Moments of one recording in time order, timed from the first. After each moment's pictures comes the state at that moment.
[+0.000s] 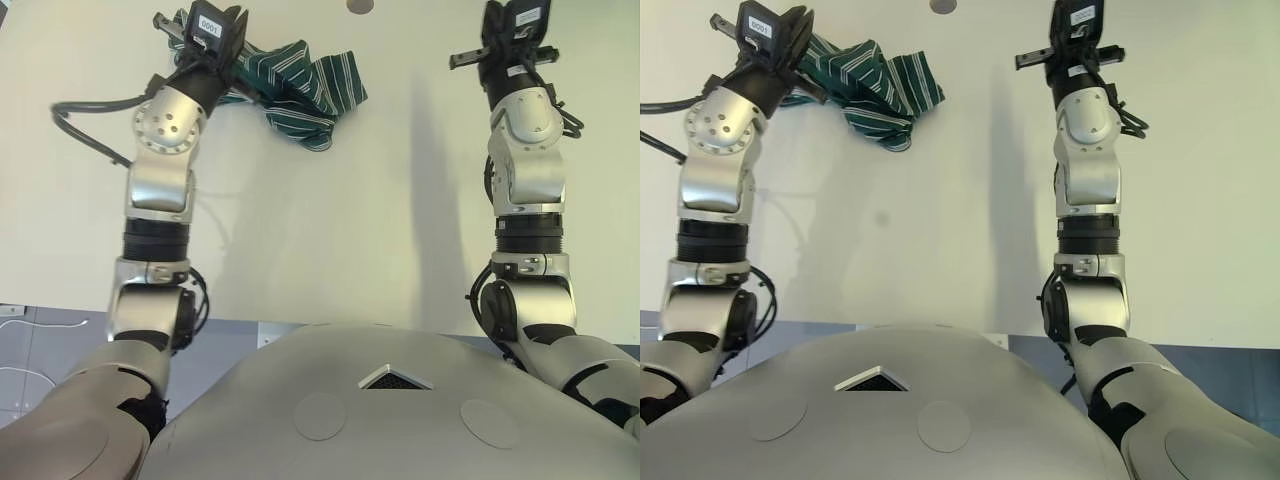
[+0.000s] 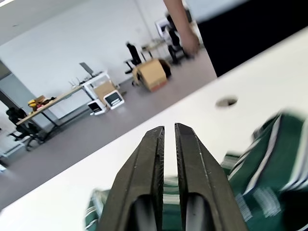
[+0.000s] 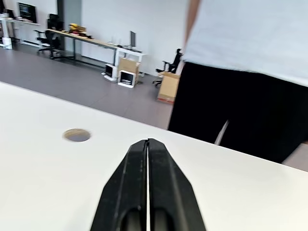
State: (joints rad) left arm -0.36 0.47 -0.11 0.17 0.11 0.09 -0.39; right arm -0.37 -0.20 0.00 0.18 -0.03 0.20 0.17
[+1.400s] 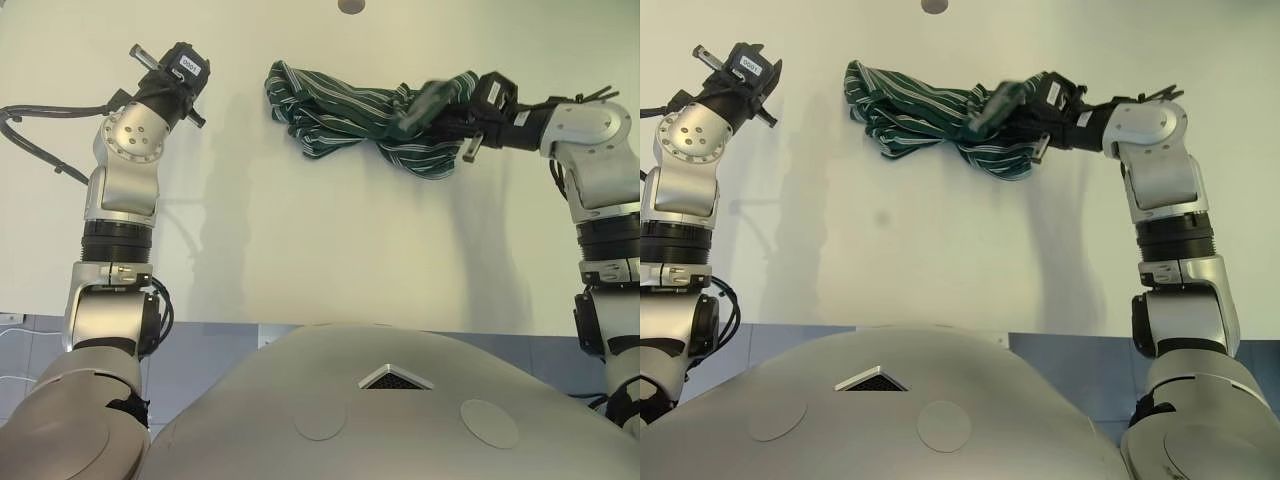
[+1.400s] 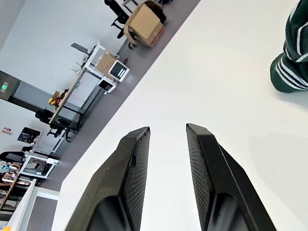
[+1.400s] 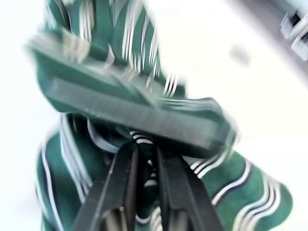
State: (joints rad) left arm -0.29 0.54 -0.08 0.22 0.28 0.10 -0.38; right arm -0.34 -0.66 0.18 0.12 0.12 0.16 1.00
